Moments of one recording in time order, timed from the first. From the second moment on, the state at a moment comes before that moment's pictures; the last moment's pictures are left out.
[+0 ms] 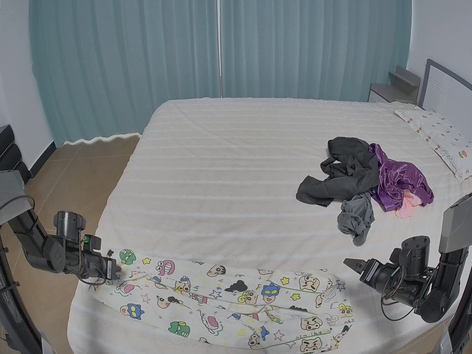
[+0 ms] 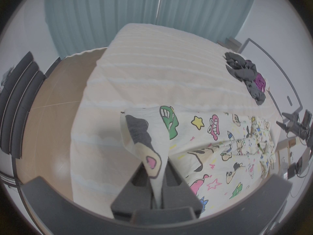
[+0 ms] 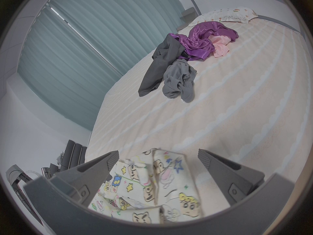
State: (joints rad) left arm 0.16 2.06 -0.56 -0.53 -0.27 0.12; right arm 0.31 2.09 -0.02 -1.49 -0.06 0.78
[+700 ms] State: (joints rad) left arm 0.54 2.04 -1.00 -0.15 -0.34 0.16; right arm 0.30 2.10 -0.02 -1.51 -0.06 0.78
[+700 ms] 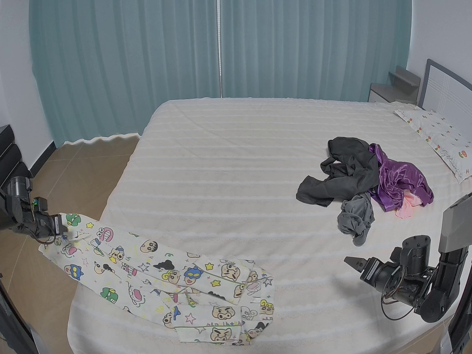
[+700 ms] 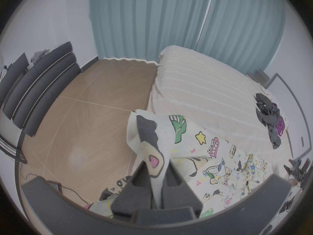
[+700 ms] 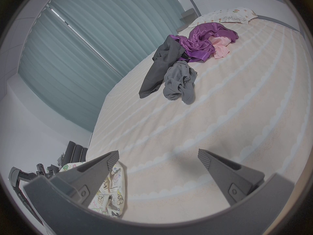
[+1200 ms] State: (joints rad) left arm 0.31 1.88 -0.87 -0.12 -0.23 0.11; right arm 0.30 2.10 -0.02 -1.51 -0.06 0.78
